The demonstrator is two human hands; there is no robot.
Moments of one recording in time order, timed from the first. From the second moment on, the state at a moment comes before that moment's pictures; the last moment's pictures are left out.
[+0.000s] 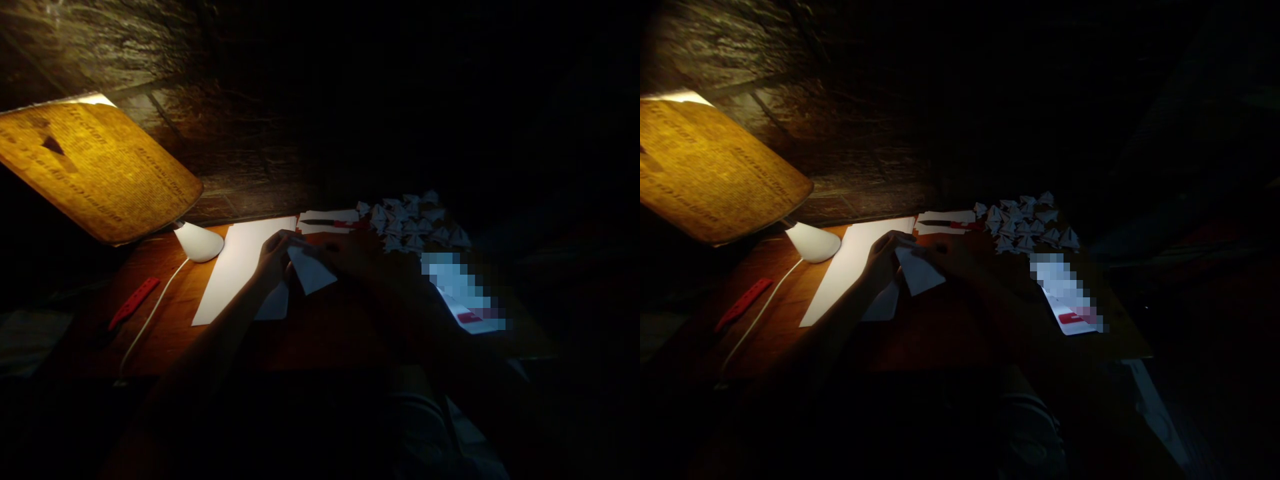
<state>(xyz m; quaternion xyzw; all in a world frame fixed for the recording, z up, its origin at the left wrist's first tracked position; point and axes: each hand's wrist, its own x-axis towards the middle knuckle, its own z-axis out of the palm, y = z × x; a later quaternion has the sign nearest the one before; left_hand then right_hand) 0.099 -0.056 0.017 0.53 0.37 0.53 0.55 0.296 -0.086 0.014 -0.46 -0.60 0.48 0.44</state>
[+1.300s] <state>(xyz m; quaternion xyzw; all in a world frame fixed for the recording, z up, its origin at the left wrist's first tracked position) 0.090 -0.047 0.015 0.47 0.44 0.57 0.52 0.304 -0.079 0.018 -0.53 -0.55 0.45 0.46</state>
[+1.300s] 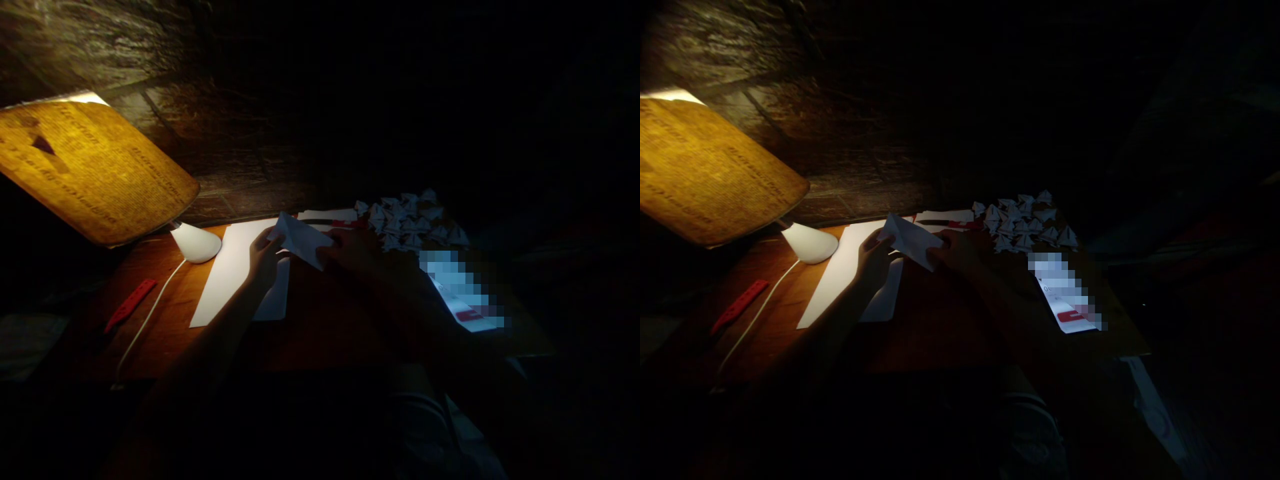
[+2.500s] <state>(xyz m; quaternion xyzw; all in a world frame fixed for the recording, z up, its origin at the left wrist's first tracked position) 0.104 -0.065 0.016 0.59 0.40 0.45 0.53 0.303 -0.068 0.000 -0.47 -0.57 0.41 0.53</state>
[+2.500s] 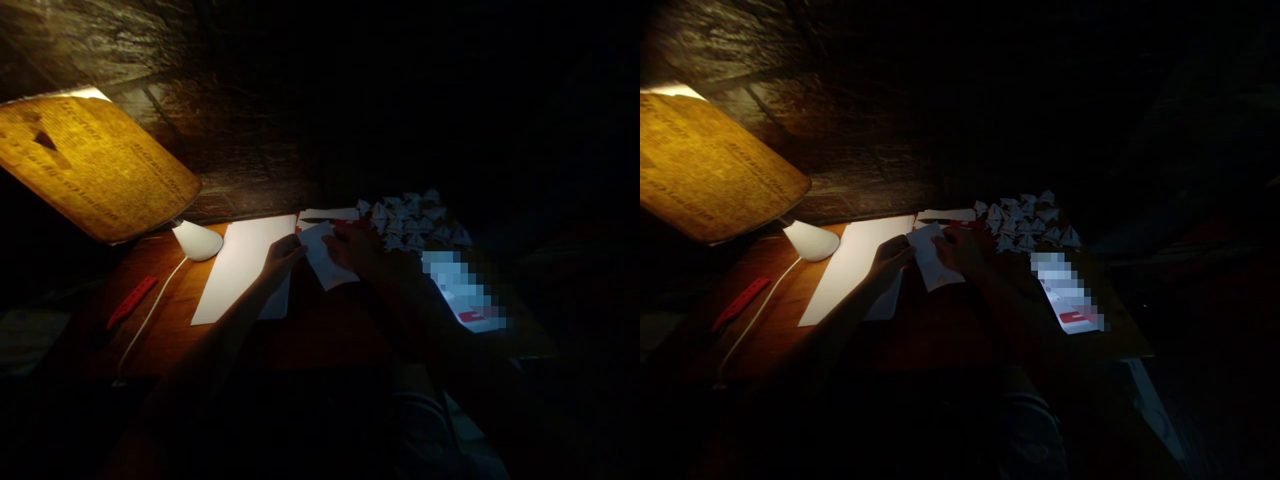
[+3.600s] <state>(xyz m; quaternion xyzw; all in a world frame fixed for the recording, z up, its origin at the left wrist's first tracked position) 0.086 -0.048 0.004 0.90 0.36 0.24 0.10 0.313 -0.084 0.015 -0.57 -0.74 0.13 0.33</state>
